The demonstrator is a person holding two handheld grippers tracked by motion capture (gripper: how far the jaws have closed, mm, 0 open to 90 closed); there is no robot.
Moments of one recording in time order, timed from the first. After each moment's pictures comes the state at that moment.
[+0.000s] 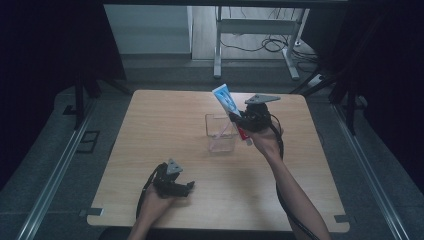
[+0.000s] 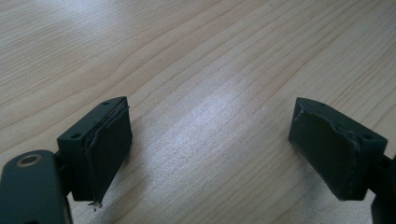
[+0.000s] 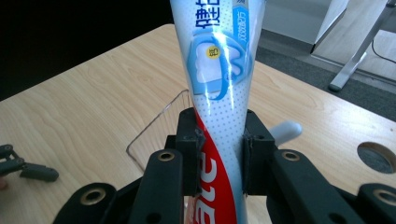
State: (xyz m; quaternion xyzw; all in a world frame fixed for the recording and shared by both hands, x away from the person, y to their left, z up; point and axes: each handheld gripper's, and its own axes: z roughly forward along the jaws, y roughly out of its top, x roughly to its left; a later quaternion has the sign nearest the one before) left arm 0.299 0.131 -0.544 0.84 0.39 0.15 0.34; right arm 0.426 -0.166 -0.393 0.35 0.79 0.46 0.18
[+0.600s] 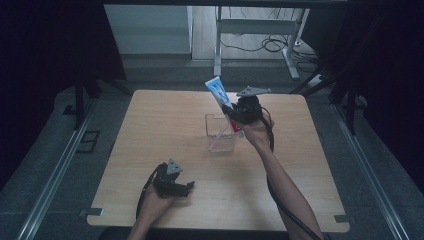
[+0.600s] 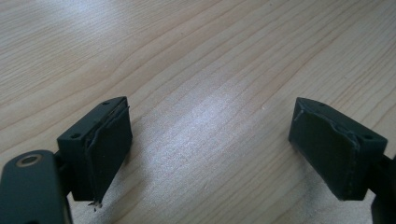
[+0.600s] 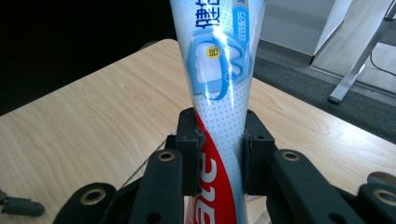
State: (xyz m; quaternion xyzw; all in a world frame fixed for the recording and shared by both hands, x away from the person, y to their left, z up) left arm 0.299 0.131 -0.544 0.84 0.39 0.14 0.34; right arm 0.448 -0.143 -0.390 0.35 0.79 0.47 0.18
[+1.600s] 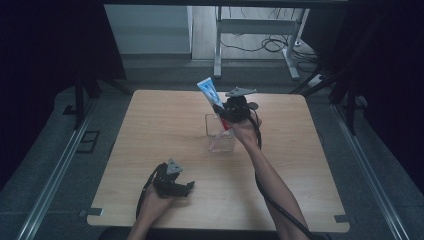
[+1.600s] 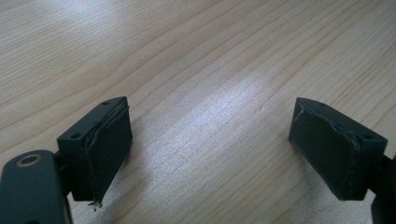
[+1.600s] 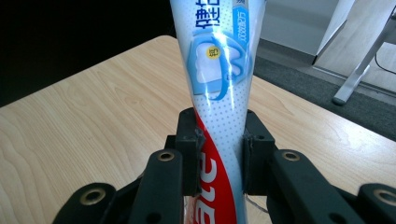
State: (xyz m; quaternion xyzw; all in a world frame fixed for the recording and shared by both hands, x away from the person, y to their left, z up) left arm 0.298 0.131 -0.544 0.84 0.39 0.14 0.34; right arm 0.475 -0.116 -0.419 0.35 0.79 0.47 0.19
